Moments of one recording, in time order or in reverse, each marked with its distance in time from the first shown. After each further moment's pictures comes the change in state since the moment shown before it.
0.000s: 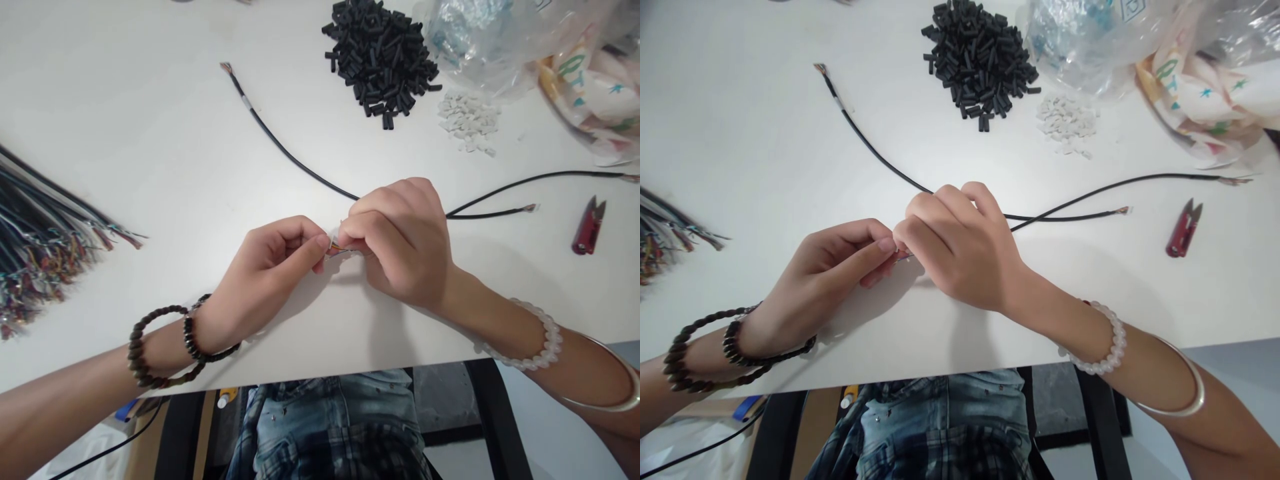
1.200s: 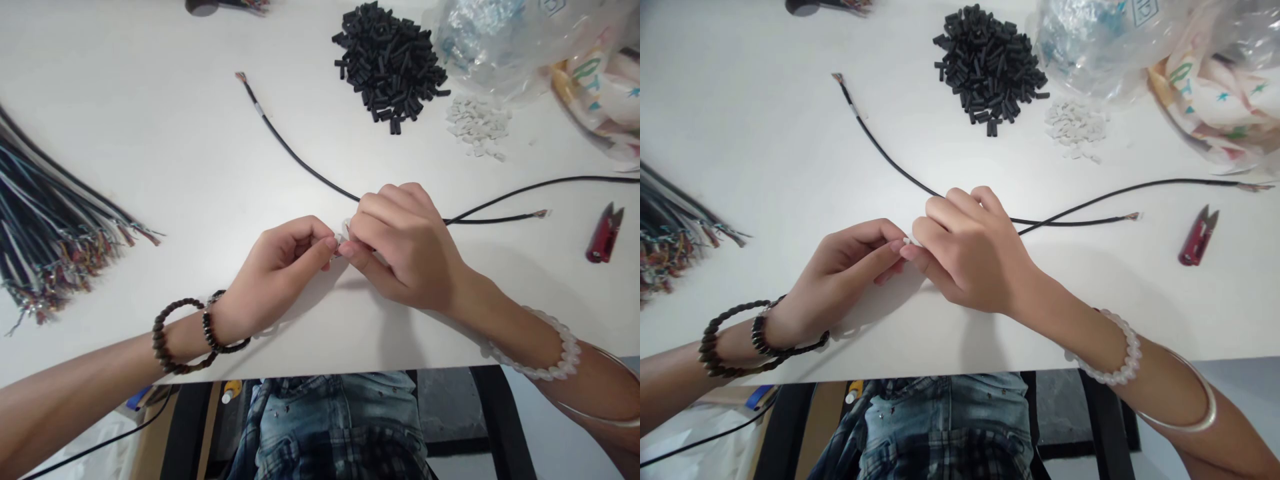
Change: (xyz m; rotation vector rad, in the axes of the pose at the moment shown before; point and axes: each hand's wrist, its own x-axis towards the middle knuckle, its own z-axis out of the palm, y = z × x) left_hand -0.002 0.001 0.001 0.071 0.007 0.067; right_hand 0.003 0.002 -0.008 0.067 -0.255 0.043
